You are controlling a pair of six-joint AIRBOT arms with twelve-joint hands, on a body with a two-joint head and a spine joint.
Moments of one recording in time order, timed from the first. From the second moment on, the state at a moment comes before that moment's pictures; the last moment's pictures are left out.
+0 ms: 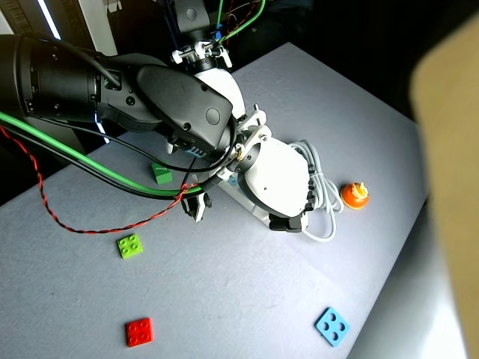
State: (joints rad) left arm 0.39 -1.13 0.49 -1.85 -1.13 2.42; right arm -0.11 -1.57 1.28 2.10 0.39 -3.01
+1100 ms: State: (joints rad) left arm 0.40 -1.13 0.49 -1.85 -1.12 2.42; right arm -0.12 -1.60 1.33 2.10 0.39 -2.98
